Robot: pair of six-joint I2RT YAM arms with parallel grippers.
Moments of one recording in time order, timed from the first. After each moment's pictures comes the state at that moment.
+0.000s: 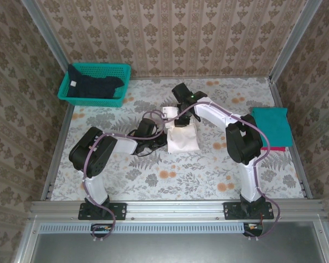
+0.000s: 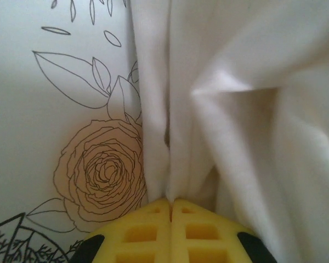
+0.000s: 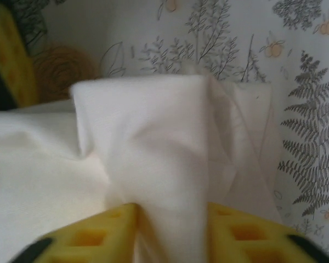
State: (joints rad) left arm -0.63 1.84 0.78 0.31 0.37 -0.90; right arm 0.51 2.09 1.72 -0.76 -0.08 -1.02
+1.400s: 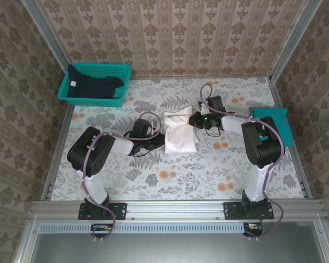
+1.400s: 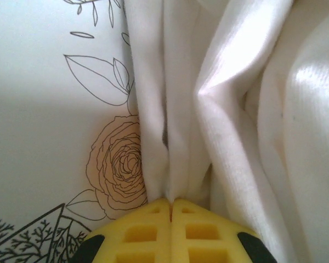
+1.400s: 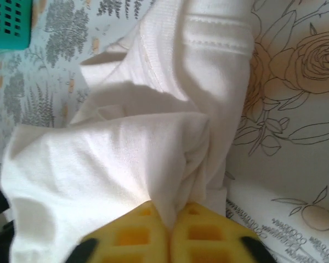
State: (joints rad) left arm -0.57 1.84 0.73 0.39 0.47 -0.85; right arm 0.25 1.90 1.11 -0.06 -0.52 0.53
